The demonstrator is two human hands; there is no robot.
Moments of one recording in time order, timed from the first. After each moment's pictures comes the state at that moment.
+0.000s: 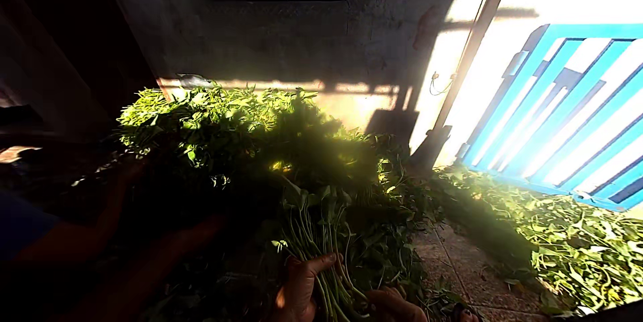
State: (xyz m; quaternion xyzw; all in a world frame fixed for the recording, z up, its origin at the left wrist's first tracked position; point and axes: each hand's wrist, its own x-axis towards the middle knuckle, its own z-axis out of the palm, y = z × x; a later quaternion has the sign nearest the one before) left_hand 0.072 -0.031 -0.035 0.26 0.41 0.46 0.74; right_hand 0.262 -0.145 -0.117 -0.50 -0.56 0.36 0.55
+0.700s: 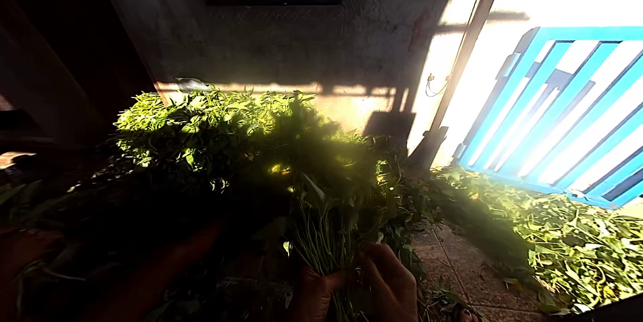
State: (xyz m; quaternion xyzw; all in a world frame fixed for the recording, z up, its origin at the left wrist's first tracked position) left_hand 0.083 -0.050 -0.037 0.37 0.39 0.49 0.69; right_hand 0.204 -0.092 -0.039 -0.51 -0.41 0.25 0.71
